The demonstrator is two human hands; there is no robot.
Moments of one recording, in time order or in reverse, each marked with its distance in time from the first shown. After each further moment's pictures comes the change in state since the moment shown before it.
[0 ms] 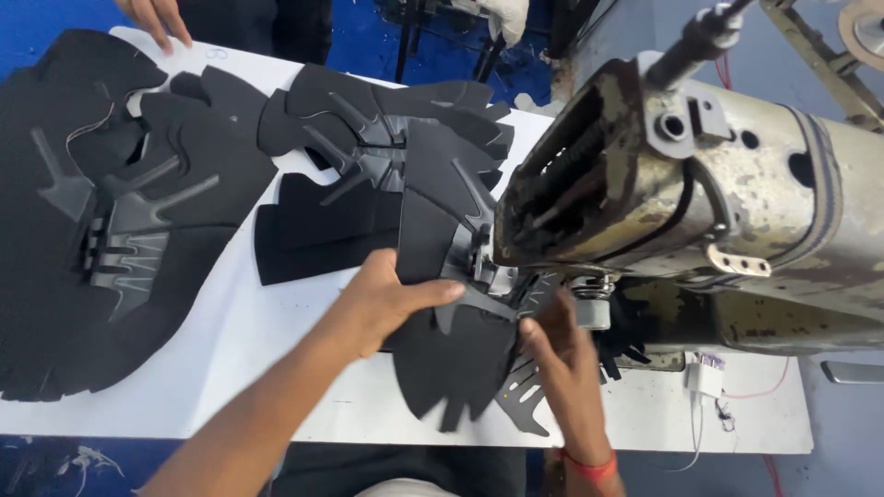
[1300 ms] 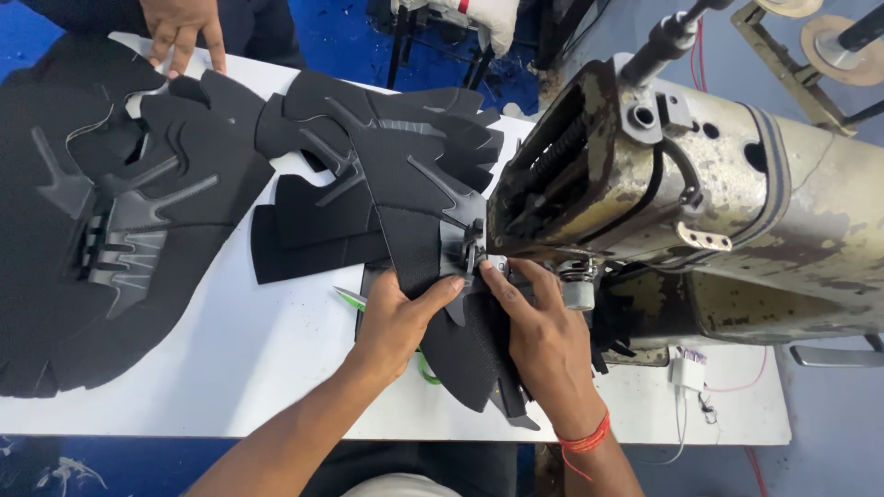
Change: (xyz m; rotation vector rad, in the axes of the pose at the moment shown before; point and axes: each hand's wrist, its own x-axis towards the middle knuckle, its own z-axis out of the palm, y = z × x) left_hand -0.010 -0.048 0.027 -0.281 0.044 0.291; right_hand -0.006 -0.087 0.024 -1.006 -0.023 -0.901
